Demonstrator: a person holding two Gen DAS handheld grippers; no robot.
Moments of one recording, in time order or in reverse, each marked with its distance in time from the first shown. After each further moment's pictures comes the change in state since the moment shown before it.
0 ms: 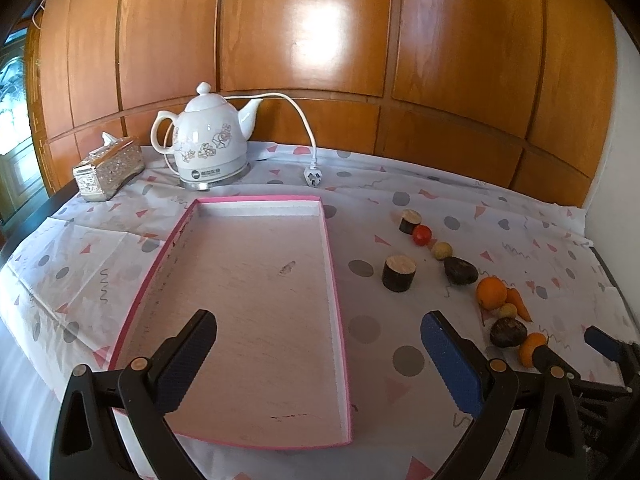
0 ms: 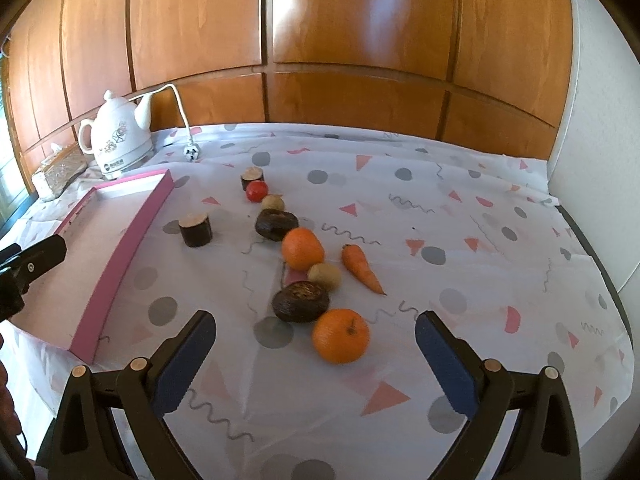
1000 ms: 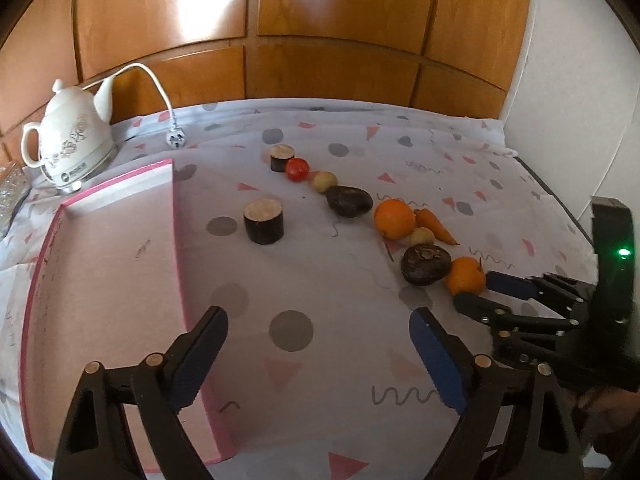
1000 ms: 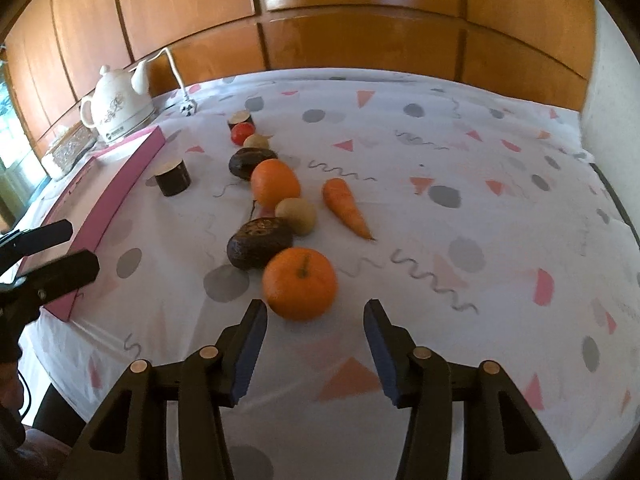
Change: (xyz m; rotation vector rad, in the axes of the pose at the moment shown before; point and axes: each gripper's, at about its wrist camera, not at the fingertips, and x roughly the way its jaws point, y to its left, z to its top) left arm 0.039 -0.073 -0.014 0.247 0.196 -0.306; right arm 0.044 -0.041 -0.019 0.007 0.157 0.139
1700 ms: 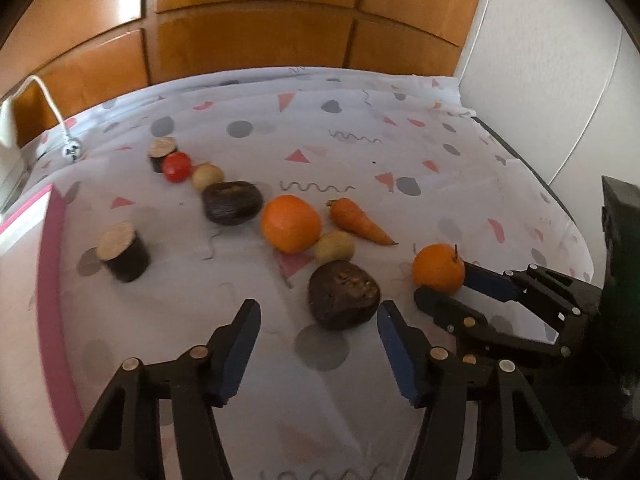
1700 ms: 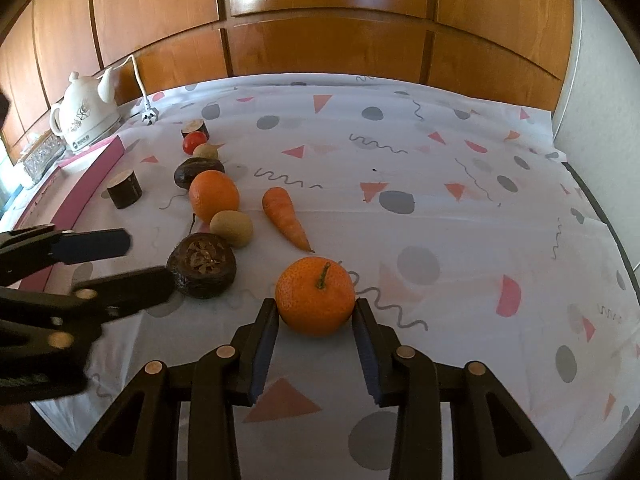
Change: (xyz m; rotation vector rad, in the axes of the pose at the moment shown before) left arm 0.068 -0.070 0.030 0.115 0.119 -0.150; right arm 0.004 -0.026 0.003 0.031 -0.028 -0.108
